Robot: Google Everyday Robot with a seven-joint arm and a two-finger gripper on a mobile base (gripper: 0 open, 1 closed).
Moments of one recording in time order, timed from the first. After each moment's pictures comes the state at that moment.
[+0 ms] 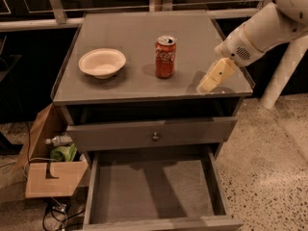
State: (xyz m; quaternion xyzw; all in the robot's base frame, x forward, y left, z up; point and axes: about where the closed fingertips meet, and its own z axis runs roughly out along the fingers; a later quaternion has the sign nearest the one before) arm 0.607 -0.174 0.890 -0.50 0.81 0.12 0.29
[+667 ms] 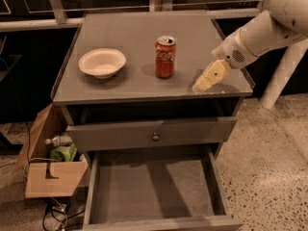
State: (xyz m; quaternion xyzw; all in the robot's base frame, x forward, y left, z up) arm 0.624 -0.168 0.874 -0.48 0.81 0.15 0.30
